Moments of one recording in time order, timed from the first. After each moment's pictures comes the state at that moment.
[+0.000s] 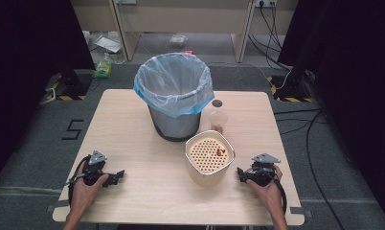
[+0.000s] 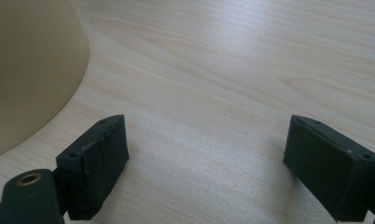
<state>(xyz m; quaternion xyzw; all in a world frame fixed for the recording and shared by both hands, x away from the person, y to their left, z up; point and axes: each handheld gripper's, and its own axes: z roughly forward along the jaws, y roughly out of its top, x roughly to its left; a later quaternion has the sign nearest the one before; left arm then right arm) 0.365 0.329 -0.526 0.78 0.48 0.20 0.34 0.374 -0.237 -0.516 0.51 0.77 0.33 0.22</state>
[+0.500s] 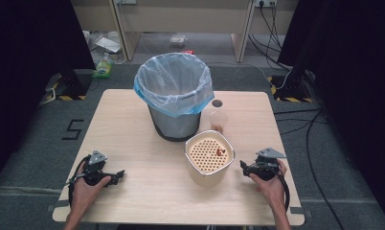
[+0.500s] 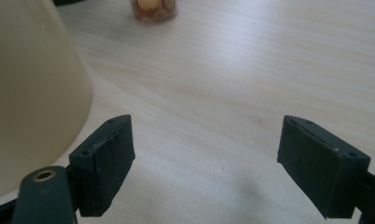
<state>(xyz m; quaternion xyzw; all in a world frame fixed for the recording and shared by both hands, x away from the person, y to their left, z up) 0.365 0.329 -0.526 0.78 0.48 0.20 0.34 0.382 -0.243 -0.489 0.49 0.76 0.35 0.24</state>
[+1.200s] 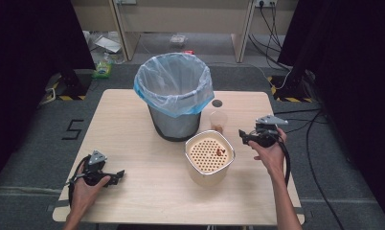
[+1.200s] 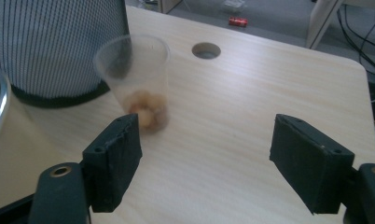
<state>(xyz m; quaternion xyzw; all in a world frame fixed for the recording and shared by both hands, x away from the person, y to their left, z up) 0.365 0.329 -0.526 0.78 0.48 0.20 0.34 0.452 -0.229 -0.414 0.47 0.75 0.39 0.25</state>
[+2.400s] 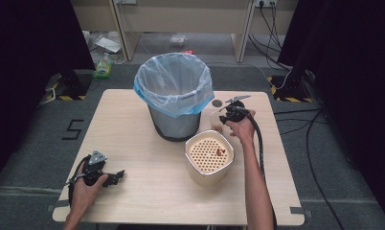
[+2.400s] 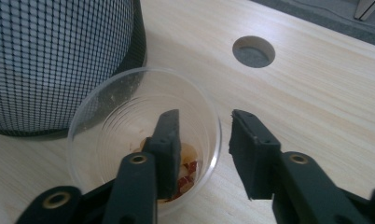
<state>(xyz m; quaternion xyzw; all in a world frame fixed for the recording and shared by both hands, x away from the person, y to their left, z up) 0.365 0.329 -0.526 0.78 0.48 0.20 0.34 0.550 -0.159 -0.434 0.45 0.81 0.31 0.19</state>
